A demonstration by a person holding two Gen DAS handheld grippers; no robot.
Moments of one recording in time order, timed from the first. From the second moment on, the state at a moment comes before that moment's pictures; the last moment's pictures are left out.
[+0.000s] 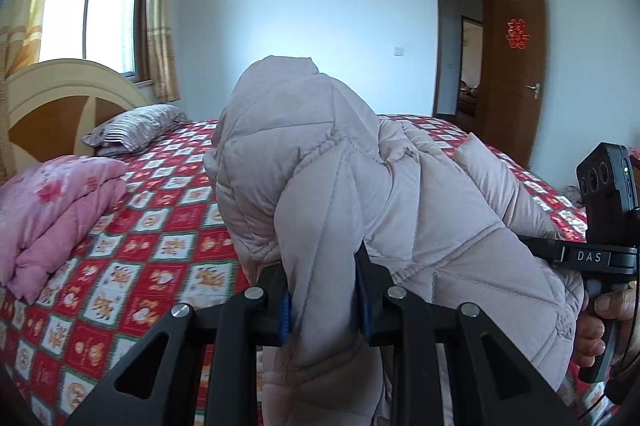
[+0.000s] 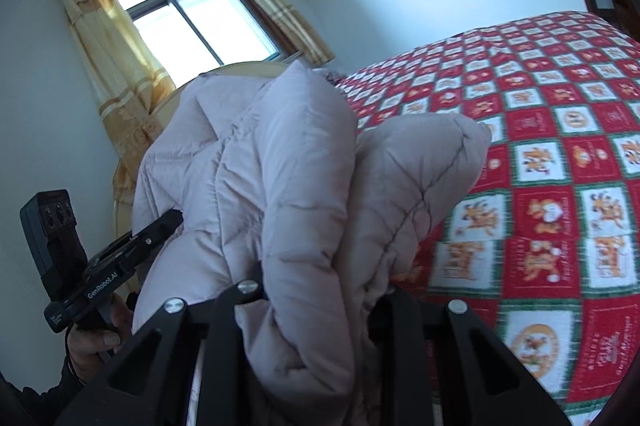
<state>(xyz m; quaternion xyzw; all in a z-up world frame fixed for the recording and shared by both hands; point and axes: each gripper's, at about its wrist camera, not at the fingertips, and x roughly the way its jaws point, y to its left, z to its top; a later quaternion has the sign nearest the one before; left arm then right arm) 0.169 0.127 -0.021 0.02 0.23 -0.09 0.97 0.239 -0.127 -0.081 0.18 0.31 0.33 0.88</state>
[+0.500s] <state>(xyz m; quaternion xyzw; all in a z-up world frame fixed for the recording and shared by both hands) 0.175 0.187 -0.060 -0.02 0.27 -0.05 0.96 0.256 -0.061 -0.094 0.15 0.34 0.35 0.86</state>
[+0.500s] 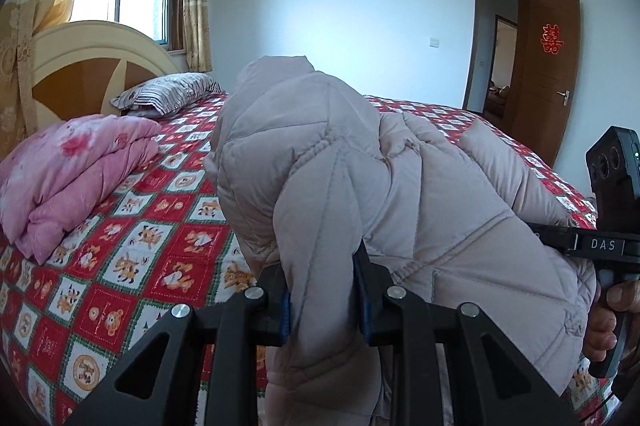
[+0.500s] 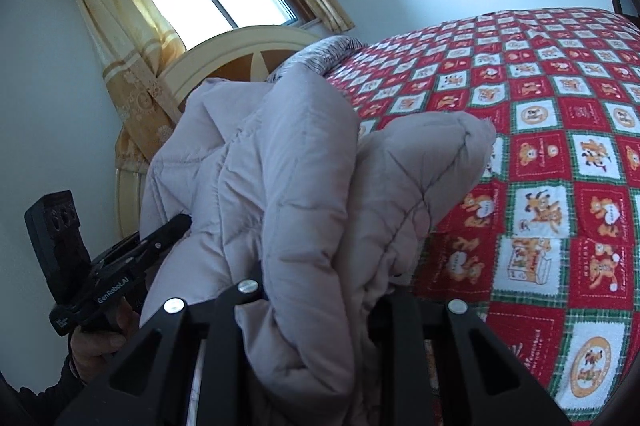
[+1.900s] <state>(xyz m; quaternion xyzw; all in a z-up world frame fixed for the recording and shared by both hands) 0.202 0.246 -0.159 -0.04 0.32 0.05 0.95 0.286 -0.010 -0.164 0.08 0.41 0.26 0.87</state>
